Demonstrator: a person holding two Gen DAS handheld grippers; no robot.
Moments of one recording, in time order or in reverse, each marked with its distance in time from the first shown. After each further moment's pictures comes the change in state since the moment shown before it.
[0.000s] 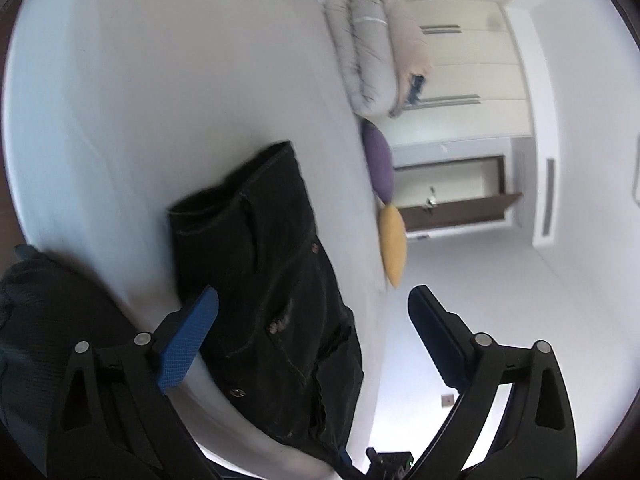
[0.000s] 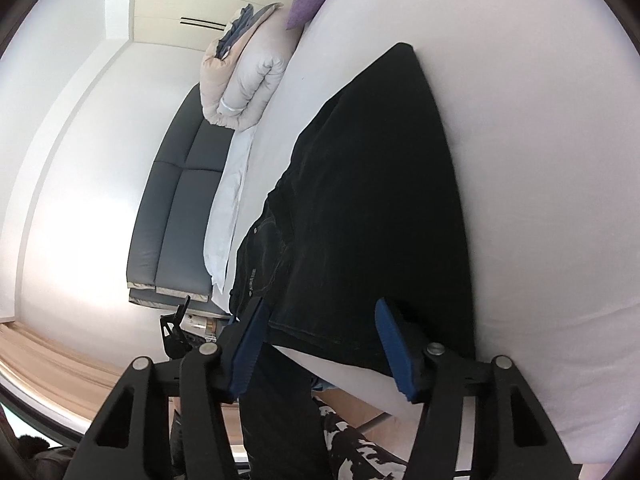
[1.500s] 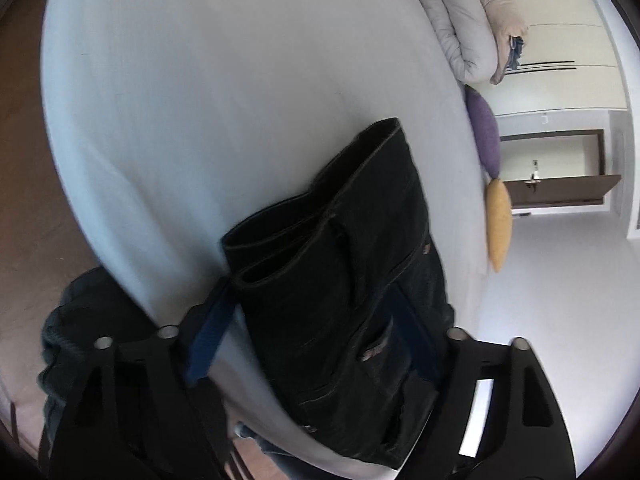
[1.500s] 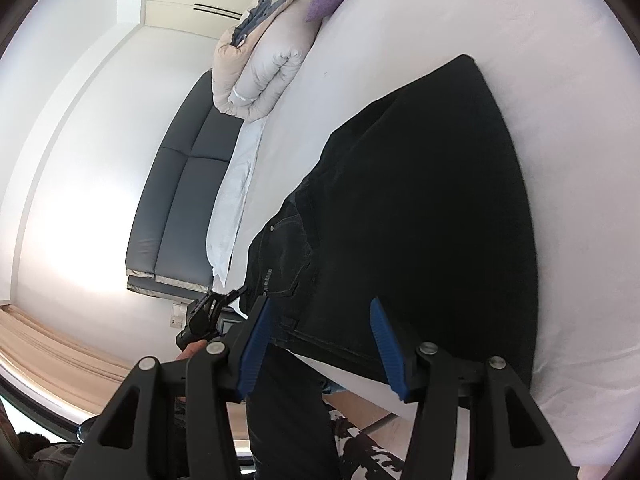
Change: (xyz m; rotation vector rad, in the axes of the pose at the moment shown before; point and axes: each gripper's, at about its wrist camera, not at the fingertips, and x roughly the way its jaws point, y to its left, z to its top) left arm 0.076 0.019 0.047 -0.025 0.147 0.377; right arm 0.009 0.037 0.008 -0.066 0.023 0.007
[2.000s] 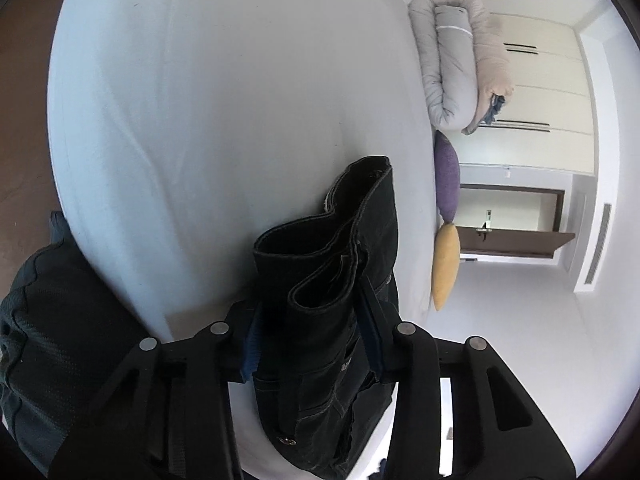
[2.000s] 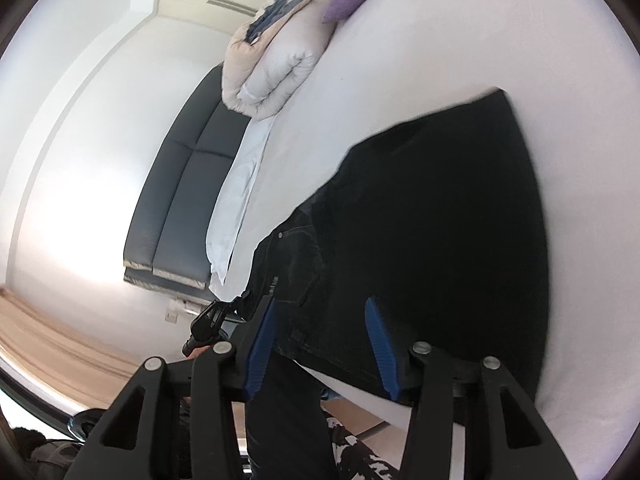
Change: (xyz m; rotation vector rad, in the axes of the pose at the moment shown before) left arm 0.009 0.029 0.002 -0.150 -0.092 -0.201; right arm 0.010 0.033 0.023 -0.093 0.014 -0.021
